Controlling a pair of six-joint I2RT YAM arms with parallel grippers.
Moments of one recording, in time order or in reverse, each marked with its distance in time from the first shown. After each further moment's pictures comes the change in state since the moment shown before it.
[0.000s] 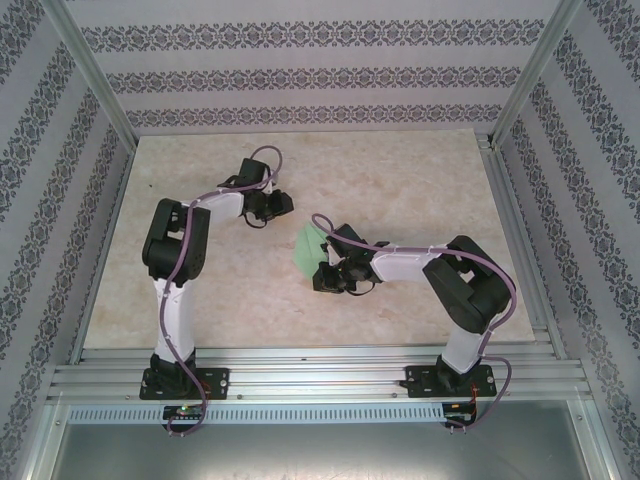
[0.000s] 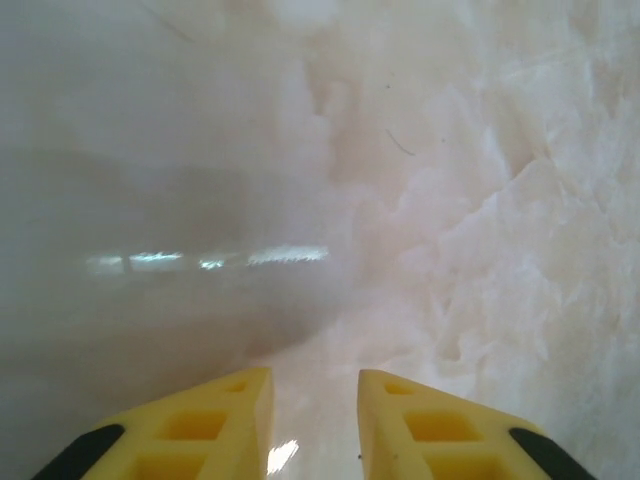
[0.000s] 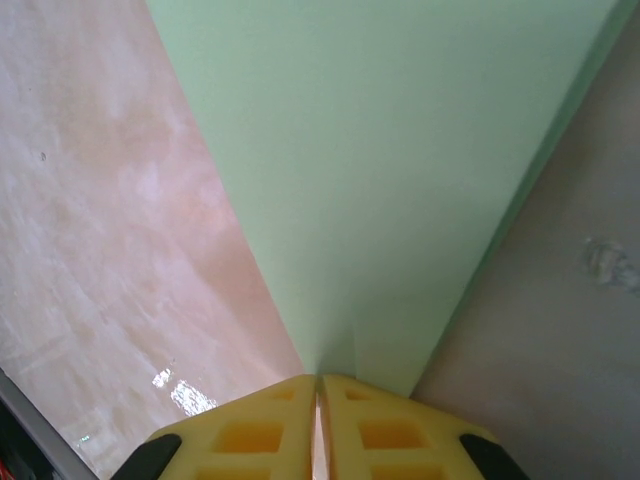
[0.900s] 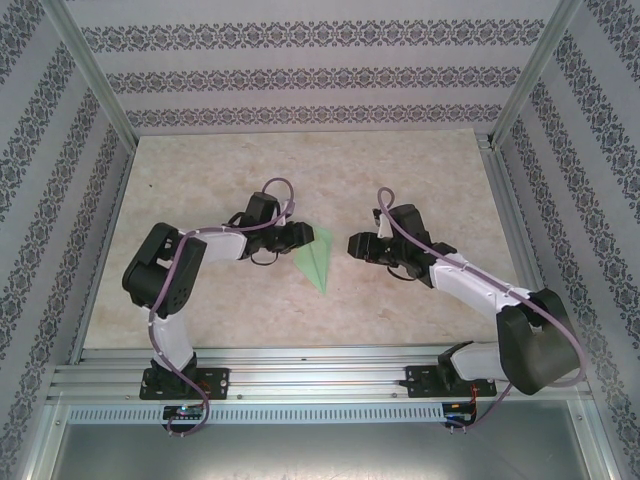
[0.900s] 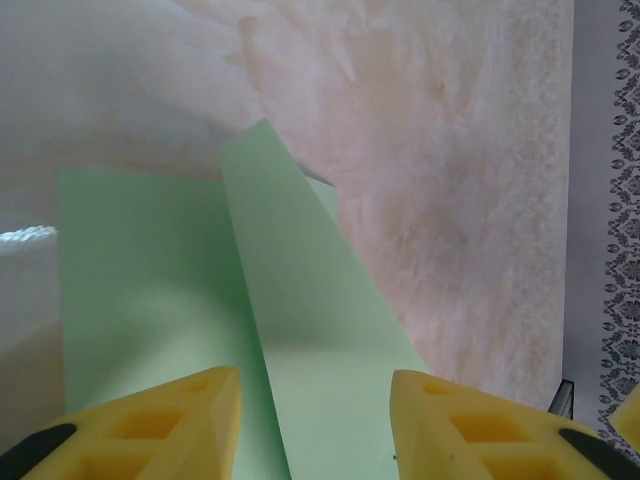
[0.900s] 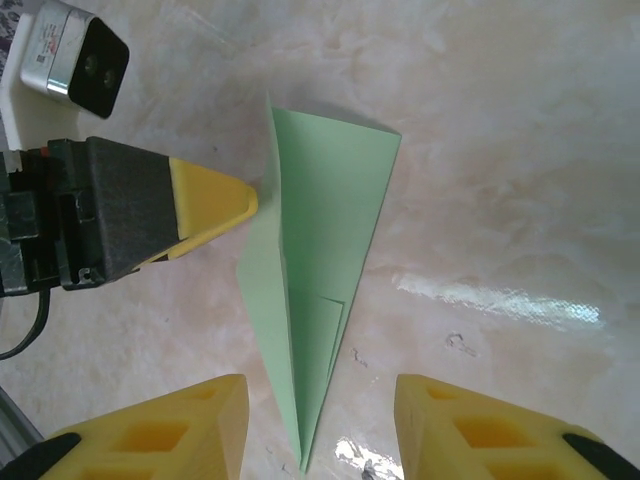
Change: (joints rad) left arm -0.183 -0.230 -0.438 0.388 0.153 -0.213; right arm -0.294 -0.451 -0.187 0.084 0.051 -0.105
